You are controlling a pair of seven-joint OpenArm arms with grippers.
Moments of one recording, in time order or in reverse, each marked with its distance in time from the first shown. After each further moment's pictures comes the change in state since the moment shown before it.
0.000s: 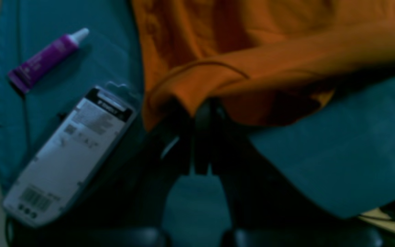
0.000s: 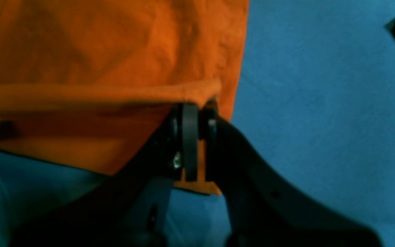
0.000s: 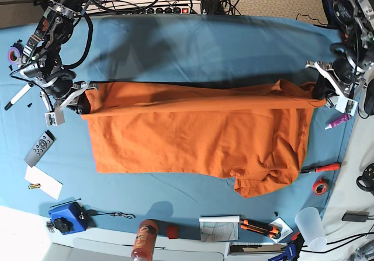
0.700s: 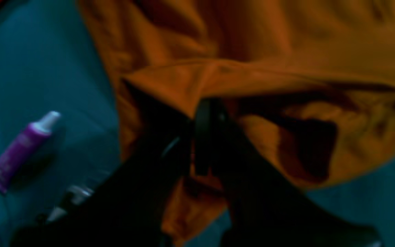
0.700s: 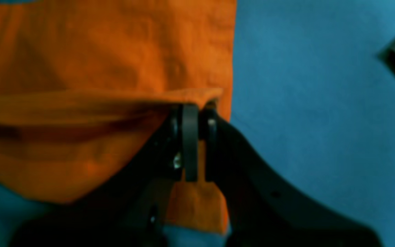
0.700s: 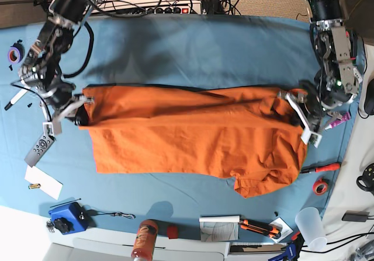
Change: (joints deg) left arm -14.7 0.0 19.5 -14.3 21.6 8.0 -10.6; right arm 7.3 0.0 0.1 -10.7 -2.6 0.0 5.4
